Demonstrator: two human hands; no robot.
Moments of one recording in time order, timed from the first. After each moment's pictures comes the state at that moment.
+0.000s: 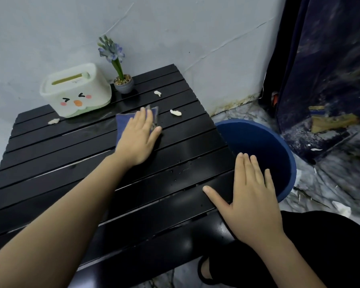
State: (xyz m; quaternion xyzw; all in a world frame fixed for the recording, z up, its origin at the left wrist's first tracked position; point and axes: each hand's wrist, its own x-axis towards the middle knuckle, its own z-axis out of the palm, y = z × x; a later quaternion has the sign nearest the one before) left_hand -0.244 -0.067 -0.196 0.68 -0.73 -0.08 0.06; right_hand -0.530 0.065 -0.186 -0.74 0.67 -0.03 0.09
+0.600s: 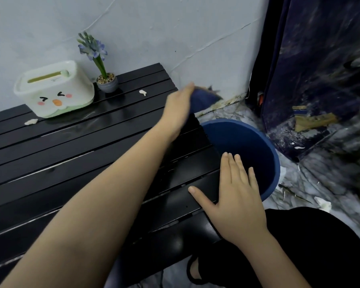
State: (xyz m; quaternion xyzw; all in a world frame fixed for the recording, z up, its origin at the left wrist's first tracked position) left_hand -0.394 -0.119 -0.142 0.52 -0.42 -0.54 0.50; right_hand -0.532 0.064 -0.189 -0.73 0.67 -0.07 0.13
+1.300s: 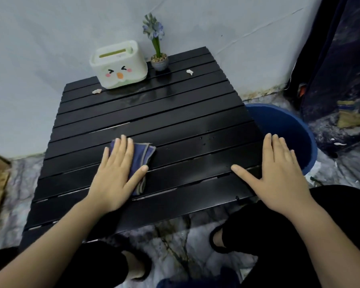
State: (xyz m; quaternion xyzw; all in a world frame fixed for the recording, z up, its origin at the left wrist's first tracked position) left_hand -0.175 0.164 -0.178 0.73 -0.68 -0.09 0.03; right_hand -0.544 0.090 -0.176 -0.76 0.64 -0.05 0.13
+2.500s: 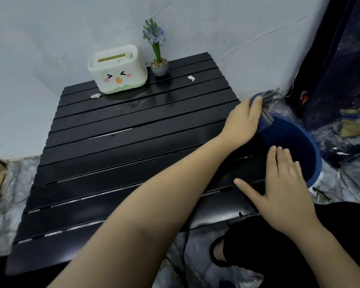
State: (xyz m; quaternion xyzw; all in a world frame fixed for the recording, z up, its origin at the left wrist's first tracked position) left_hand -0.415 -0.040 -0.155 0.59 -0.58 -0.39 0.40; right_hand -0.545 0.086 -0.191 -0.77 0.64 -0.06 0.07
